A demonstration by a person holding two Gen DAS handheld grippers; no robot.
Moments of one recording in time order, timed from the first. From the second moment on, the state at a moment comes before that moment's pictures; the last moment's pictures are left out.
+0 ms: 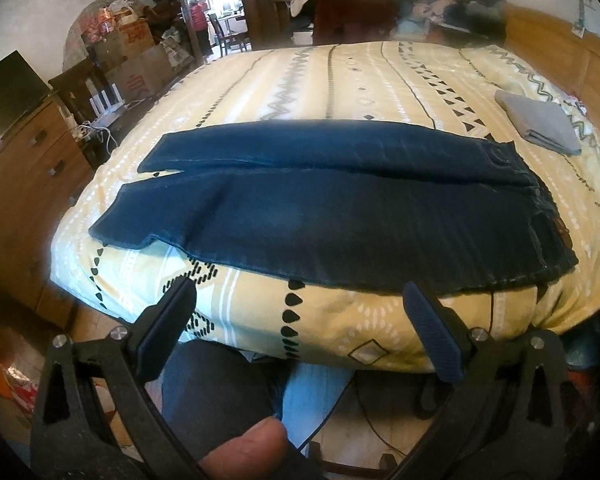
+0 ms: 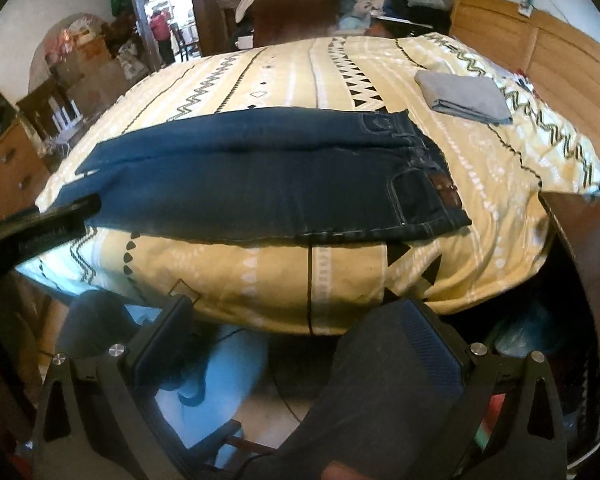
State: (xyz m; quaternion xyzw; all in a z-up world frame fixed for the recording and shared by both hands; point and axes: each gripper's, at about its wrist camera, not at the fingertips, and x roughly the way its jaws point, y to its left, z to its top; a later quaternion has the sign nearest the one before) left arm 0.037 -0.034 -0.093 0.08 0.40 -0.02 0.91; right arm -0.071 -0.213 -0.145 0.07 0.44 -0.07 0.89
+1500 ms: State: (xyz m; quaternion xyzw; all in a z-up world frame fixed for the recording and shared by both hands) left arm 0.164 -0.058 -0.162 0.11 0.53 -0.07 0.84; right arm 0.120 -0.265 -0.212 0.08 0.52 -0.09 0.85
